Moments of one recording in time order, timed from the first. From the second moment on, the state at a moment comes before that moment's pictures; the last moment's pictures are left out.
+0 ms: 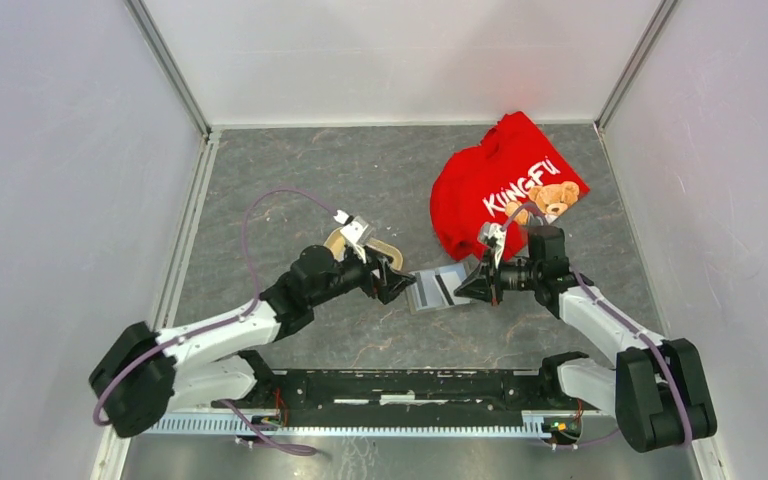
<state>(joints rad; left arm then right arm) -0.84 1.07 0.51 0.41 0.18 -0.30 0.21 1.11 0.43 -0.06 -1.12 -0.31</state>
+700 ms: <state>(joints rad) -1.09 1.40 0.51 0.34 -0.32 -0.81 0.13 1.36 0.47 0.16 -1.02 0.21</state>
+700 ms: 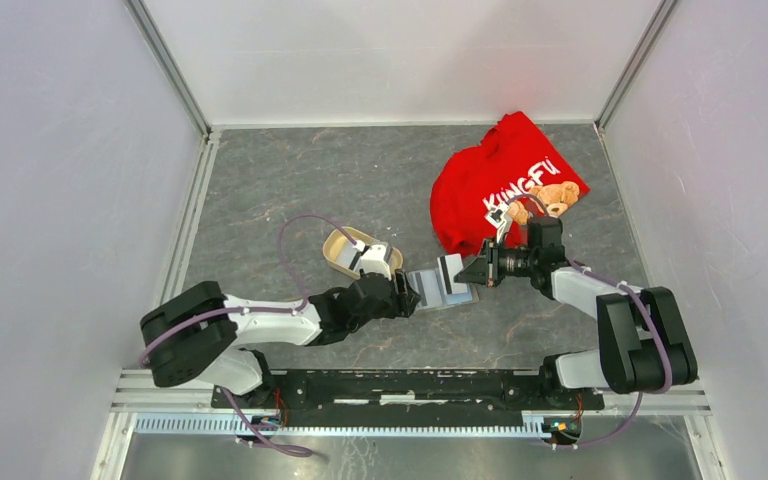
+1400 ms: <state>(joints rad) -1.09 1.64 0.64 0.33 -0.44 -0.83 0.13 1.48 0.47 0.18 -0.94 0.38</state>
